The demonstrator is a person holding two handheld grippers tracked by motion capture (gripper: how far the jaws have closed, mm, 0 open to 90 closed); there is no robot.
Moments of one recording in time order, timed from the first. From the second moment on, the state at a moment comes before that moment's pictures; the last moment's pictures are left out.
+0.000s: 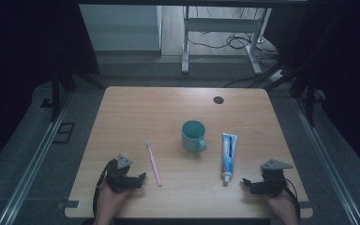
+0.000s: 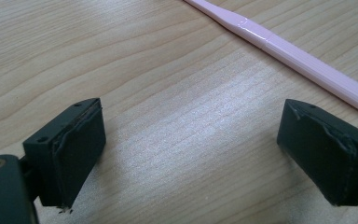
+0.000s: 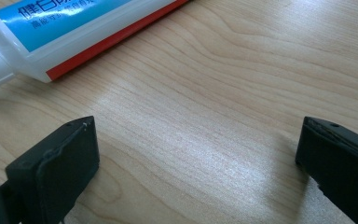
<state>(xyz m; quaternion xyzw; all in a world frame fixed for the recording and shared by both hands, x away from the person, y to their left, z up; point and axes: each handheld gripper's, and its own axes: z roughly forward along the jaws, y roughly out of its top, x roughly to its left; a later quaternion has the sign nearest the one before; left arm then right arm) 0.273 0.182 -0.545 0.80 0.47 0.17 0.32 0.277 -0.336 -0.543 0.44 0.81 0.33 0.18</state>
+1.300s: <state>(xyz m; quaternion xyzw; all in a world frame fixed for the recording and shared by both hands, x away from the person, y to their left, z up) 0.268 0.184 -0.533 0.81 0.45 0.16 0.35 0.277 -0.336 -0.542 0.44 0.81 0.33 0.18</state>
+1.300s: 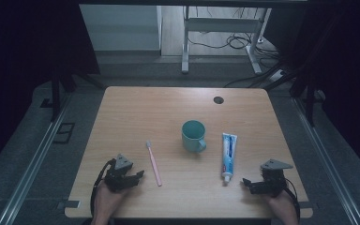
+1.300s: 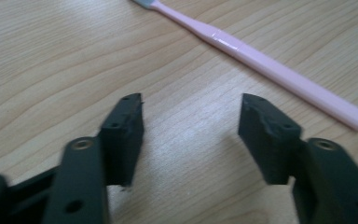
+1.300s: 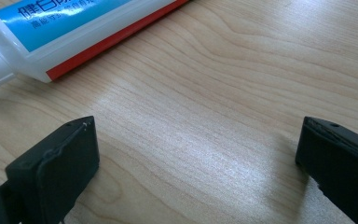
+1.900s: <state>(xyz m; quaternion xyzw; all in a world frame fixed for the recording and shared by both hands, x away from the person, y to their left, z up) 0.272 0.162 -0.515 0.83 0.40 0.12 0.37 0.278 -0.335 -0.543 0.45 0.81 0.33 0.18</state>
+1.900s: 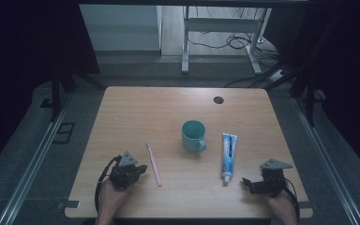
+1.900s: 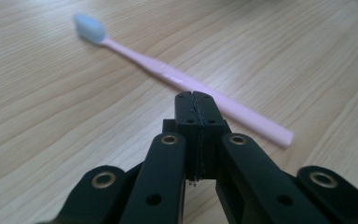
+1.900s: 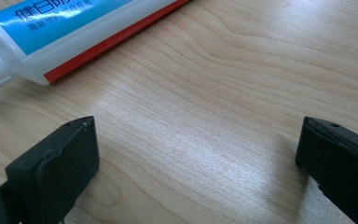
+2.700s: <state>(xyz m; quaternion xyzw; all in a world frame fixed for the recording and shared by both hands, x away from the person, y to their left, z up) 0.281 0.116 -0.527 0.86 0.37 0.09 0.35 0.278 -0.334 -0.543 0.45 0.81 0.33 0.19</state>
